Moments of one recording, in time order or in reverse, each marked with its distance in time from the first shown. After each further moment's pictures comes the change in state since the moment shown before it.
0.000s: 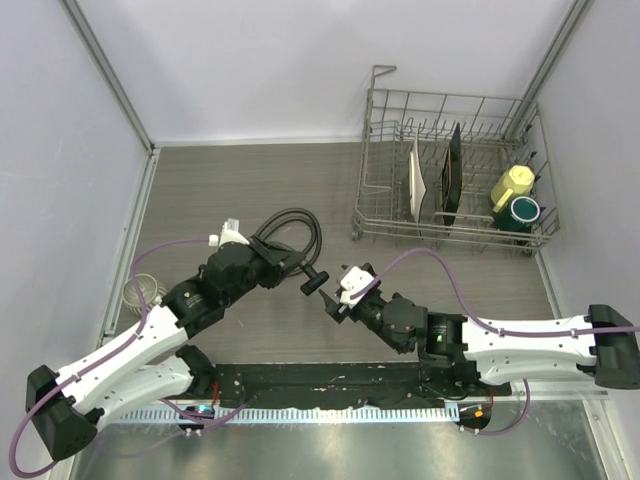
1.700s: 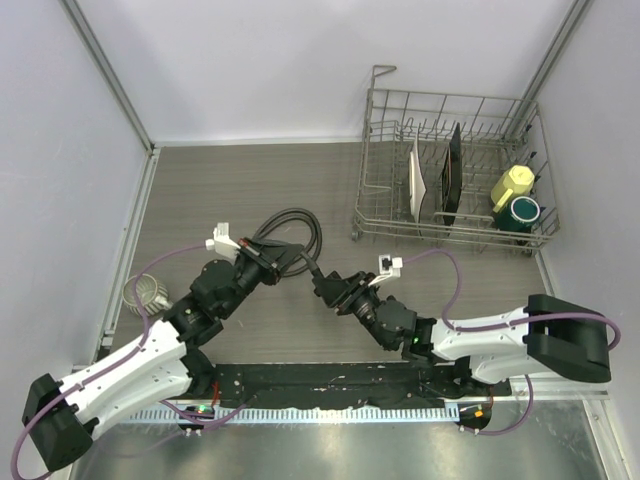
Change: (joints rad) left arm -0.001 -0.098 -0.207 0.434 -0.036 -0.007; right arm -0.111 0.260 -0.193 0.543 0.037 1.085
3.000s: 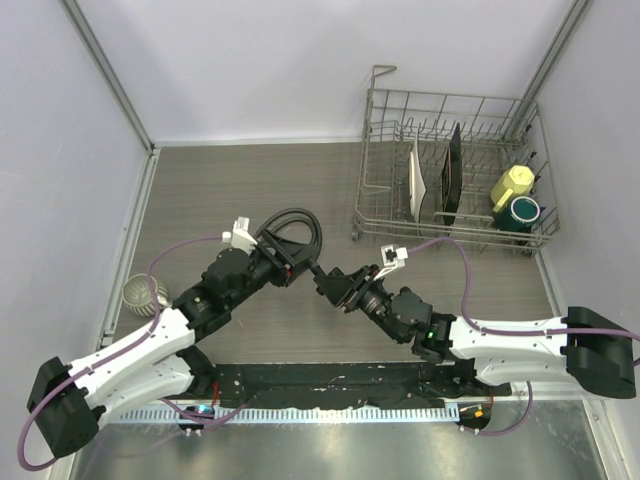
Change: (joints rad) left arm 0.000 0.122 0.076 -0.081 0.140 0.034; right arm -0.041 -0.194 0.033 -0.169 -0.166 -0.087
